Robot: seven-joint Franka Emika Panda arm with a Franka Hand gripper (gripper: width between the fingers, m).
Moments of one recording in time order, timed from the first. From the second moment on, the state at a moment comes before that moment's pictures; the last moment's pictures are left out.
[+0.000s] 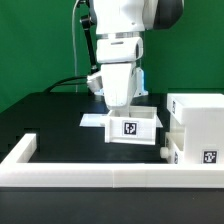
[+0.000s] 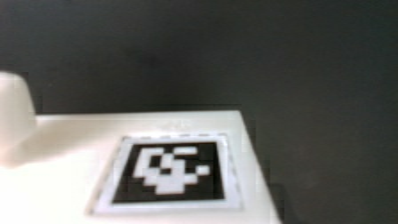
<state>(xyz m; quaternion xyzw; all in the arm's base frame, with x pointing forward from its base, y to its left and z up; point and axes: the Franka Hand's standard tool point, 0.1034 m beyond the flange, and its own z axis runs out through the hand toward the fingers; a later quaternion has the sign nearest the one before) 0.515 -0.027 0.056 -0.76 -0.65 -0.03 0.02</state>
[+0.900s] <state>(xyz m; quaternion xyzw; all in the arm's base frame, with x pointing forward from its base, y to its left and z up) 0.540 -0.018 0.056 -0.71 -0.70 -0.01 0.04</state>
